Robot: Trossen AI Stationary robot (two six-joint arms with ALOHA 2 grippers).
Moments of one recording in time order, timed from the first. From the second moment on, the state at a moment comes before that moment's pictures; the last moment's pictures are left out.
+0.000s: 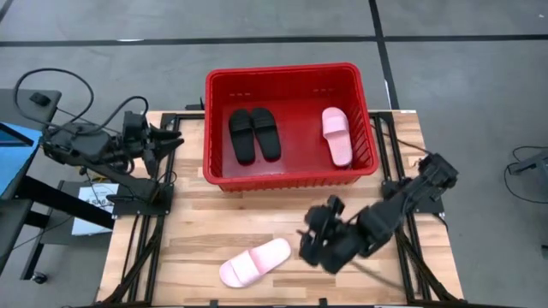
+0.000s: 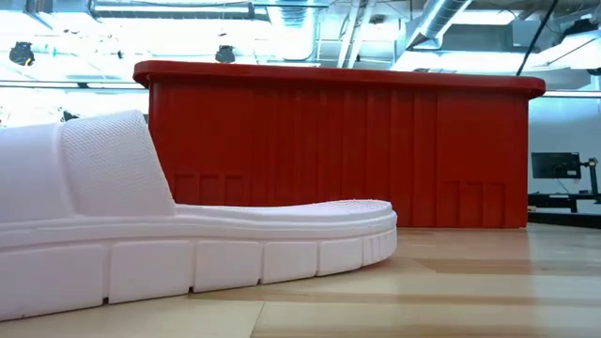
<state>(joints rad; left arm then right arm) -0.38 0.70 1.29 -0.88 -0.73 -0.58 0.64 1.76 1.75 -1.13 0.63 1.00</state>
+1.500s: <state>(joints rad) -0.59 0.73 1.29 -1.05 -0.72 -0.63 0.47 2.08 1.75 -0.39 0.16 0.73</state>
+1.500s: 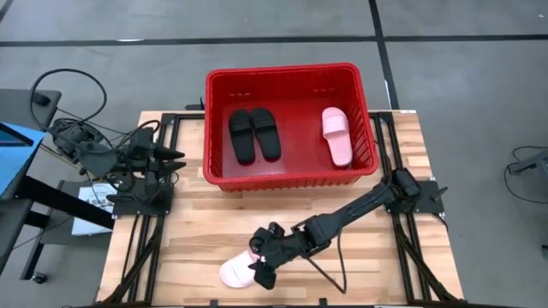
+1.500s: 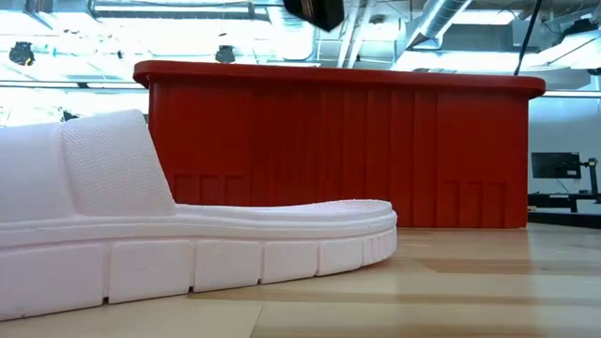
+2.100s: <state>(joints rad) -0.59 0.73 1.29 -1.09 -0.72 -0.65 0.41 2.11 1.74 -0.76 0.17 0.25</state>
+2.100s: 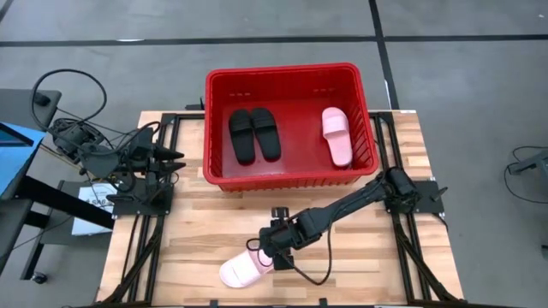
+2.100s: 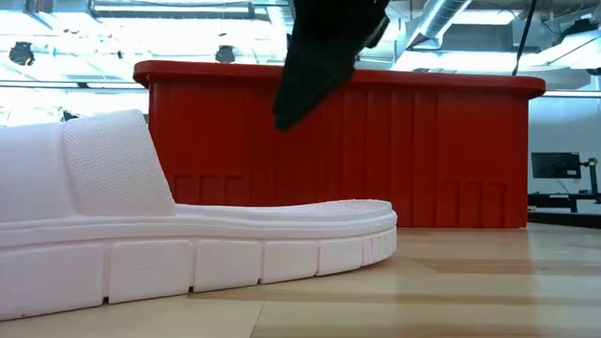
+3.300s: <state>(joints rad) -0.59 0.73 1.29 -1.09 -0.72 -0.69 0.39 2.15 1.75 -0.96 -0.02 0.18</state>
